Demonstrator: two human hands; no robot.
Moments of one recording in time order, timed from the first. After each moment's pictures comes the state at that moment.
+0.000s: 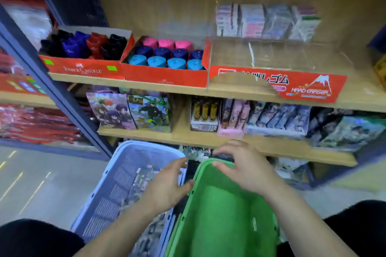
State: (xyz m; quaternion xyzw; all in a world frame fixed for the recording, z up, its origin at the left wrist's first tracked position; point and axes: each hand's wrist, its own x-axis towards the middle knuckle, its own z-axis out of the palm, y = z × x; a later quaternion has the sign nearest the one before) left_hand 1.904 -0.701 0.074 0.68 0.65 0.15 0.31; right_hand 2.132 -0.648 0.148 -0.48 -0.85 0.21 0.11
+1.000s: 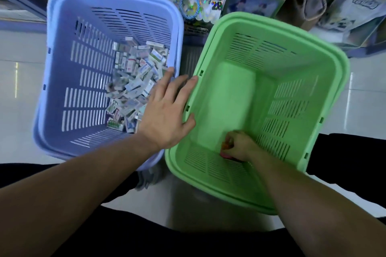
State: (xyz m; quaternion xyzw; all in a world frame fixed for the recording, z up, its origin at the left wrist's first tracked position) left_hand 1.904 -0.760 -0.107 0.78 0.60 0.03 0.18; right_hand 2.163 -0.801 -0.230 -0.59 -0.56 0.51 -0.28
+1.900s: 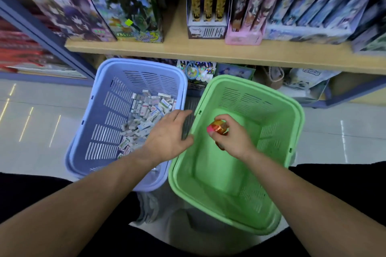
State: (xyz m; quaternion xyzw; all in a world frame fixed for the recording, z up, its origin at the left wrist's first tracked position) left_hand 1.903 -0.738 -0.040 0.72 0.63 0.04 0.29; right_hand 2.123 -0.719 -0.073 -0.63 -0.57 0.51 0.16
